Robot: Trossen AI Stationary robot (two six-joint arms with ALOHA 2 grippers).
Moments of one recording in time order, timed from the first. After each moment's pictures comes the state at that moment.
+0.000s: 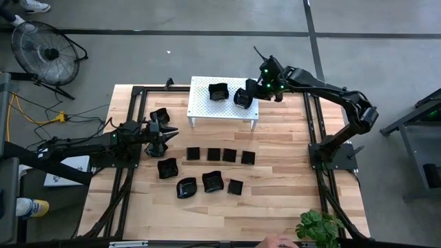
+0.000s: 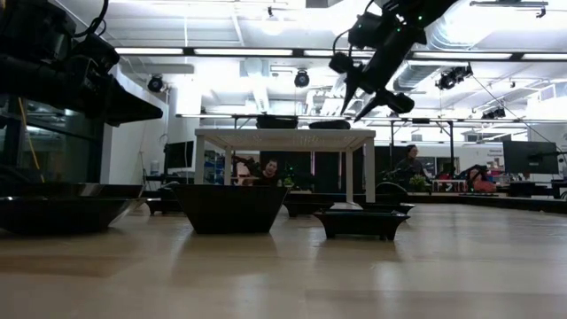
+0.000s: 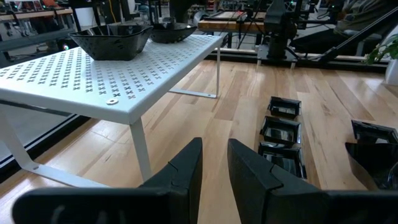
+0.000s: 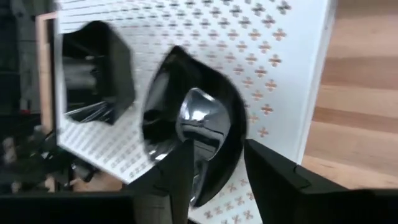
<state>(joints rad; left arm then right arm) 0.22 0.25 0.01 0.10 -0.06 0.00 -0.67 1.54 1.31 -0.69 -0.22 0.95</state>
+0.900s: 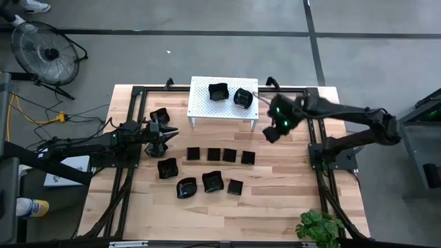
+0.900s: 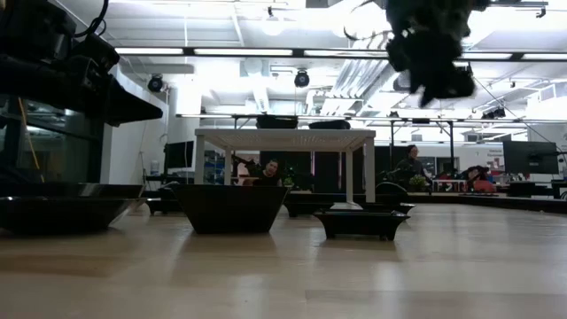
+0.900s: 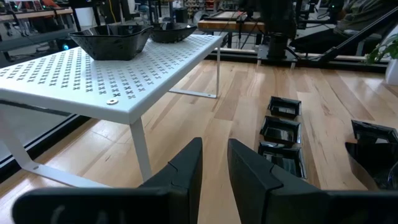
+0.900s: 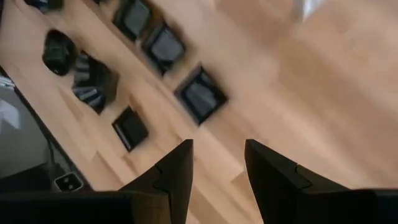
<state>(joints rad) 0.22 0.25 0.01 0.10 -0.06 0.00 -0.33 1.21 1.00 -0.92 -0.35 0.68</state>
